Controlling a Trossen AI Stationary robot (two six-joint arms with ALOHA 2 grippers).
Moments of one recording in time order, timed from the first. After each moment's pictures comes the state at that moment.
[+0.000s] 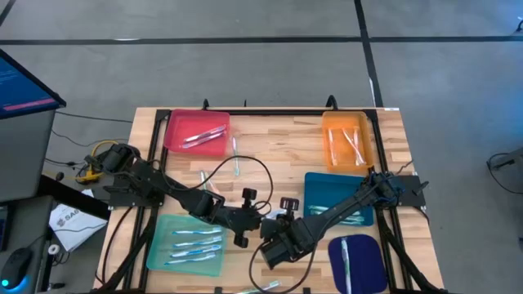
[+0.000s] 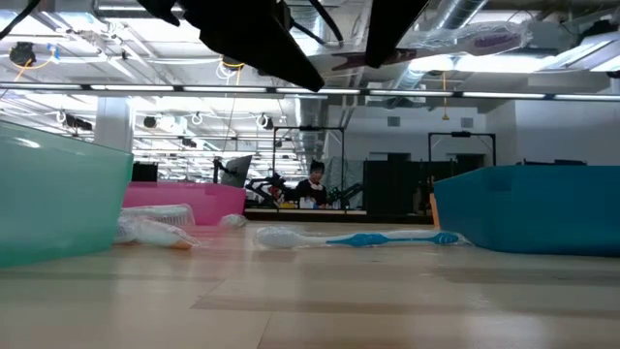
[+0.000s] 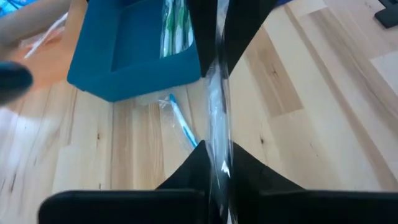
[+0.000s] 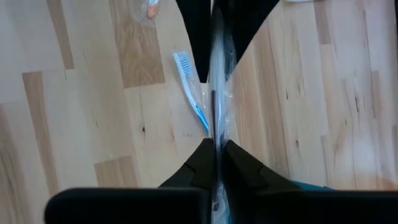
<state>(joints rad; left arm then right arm) -0.42 1.71 1.11 -0.15 -0.41 0.05 0.53 2.19 2.09 -1.39 0.51 0.62</state>
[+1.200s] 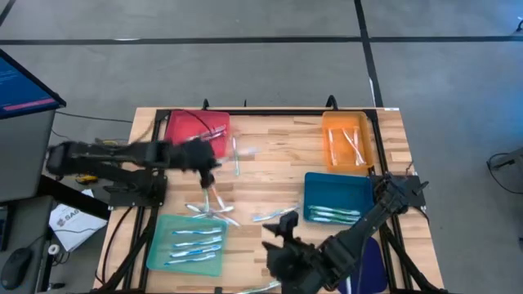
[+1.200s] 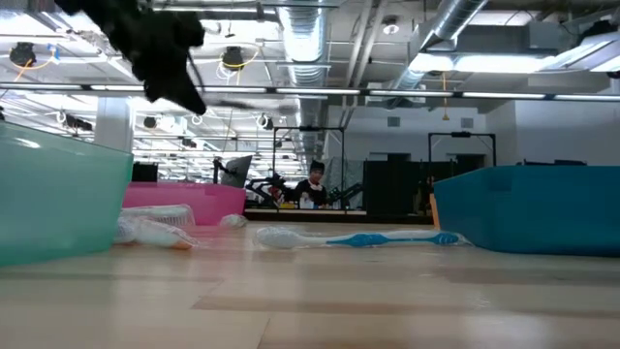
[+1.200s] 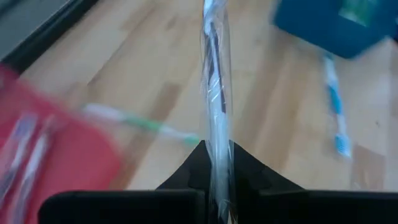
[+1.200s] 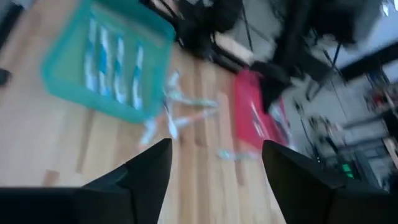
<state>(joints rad) 0.13 0.96 0.72 -0.52 -0.18 -0.26 0.71 2.16 2.30 -1.17 0.97 0.16</state>
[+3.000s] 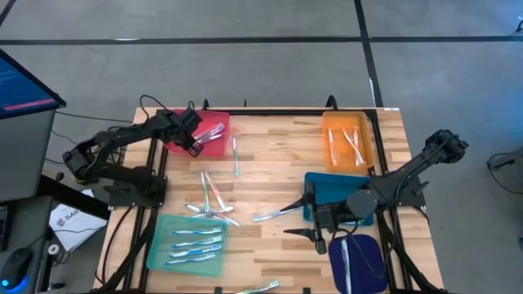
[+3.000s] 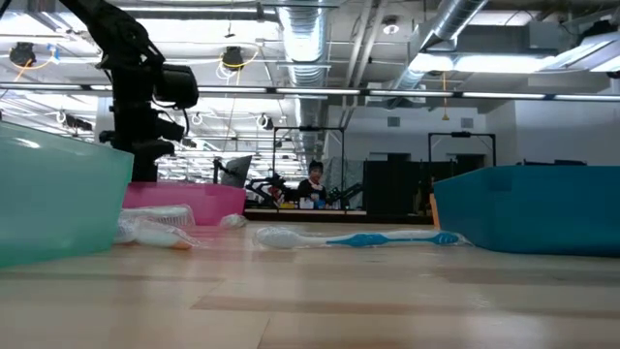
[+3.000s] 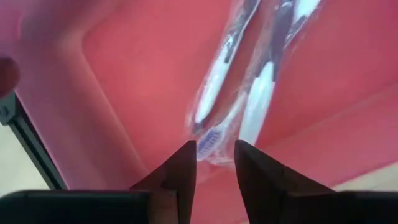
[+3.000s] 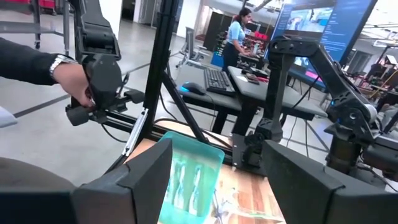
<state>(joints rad) 0.78 1.28 0.72 -0.77 -0.31 -0.09 0.58 1.34 0.99 0.30 0.43 -0.22</state>
